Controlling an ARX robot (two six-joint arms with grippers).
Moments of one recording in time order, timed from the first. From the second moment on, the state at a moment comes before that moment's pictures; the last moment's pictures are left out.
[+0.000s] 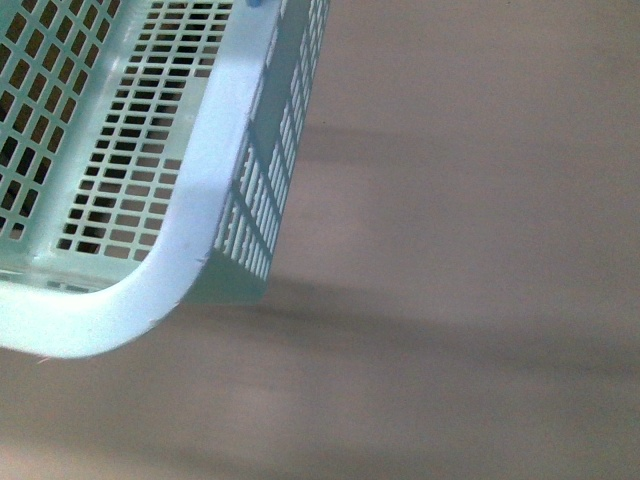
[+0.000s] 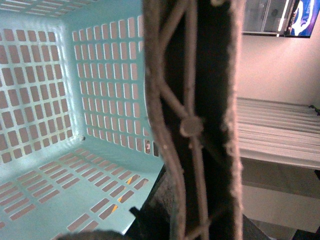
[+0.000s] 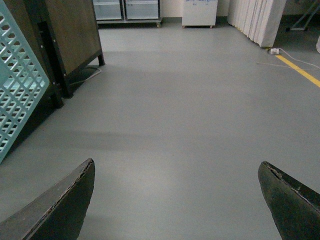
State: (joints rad) left arm -0.37 1.21 0.86 0.21 -0.26 -1.65; right arm 0.00 0.00 0.02 0.00 0.00 0.00
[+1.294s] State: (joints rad) left arm -0.37 1.21 0.86 0.21 -0.26 -1.64; right arm 0.00 0.00 0.02 0.00 0.00 0.00
